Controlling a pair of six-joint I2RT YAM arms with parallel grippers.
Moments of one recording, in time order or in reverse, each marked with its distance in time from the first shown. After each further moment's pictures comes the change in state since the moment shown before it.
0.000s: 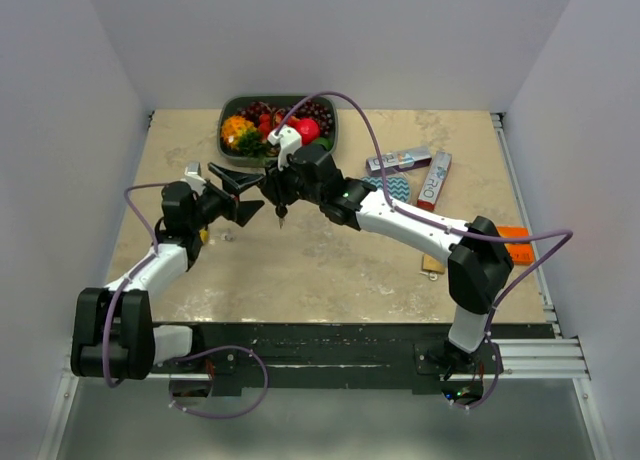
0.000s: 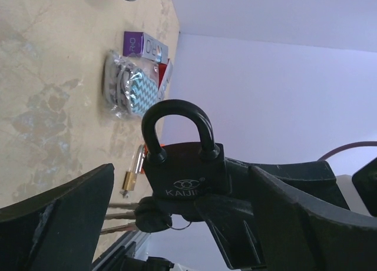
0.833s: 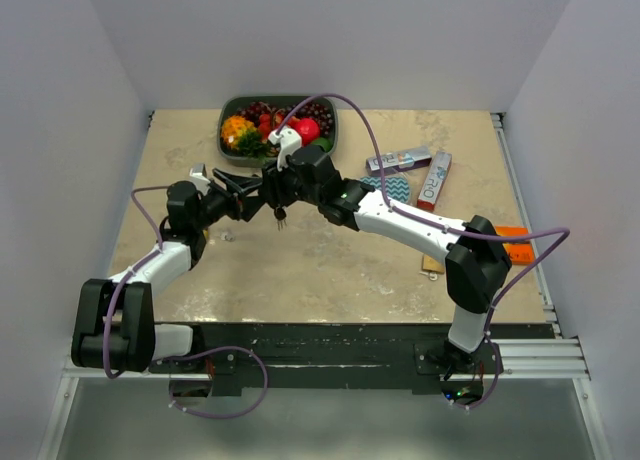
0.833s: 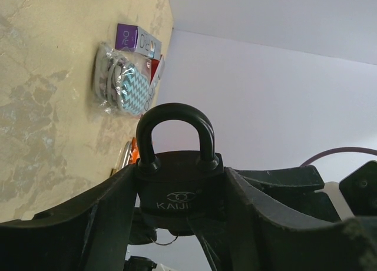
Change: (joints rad) left arm -0.037 0.045 0.000 0.060 -0.011 -0.097; right arm 0.009 0.011 0.000 0.008 -0.005 0.064
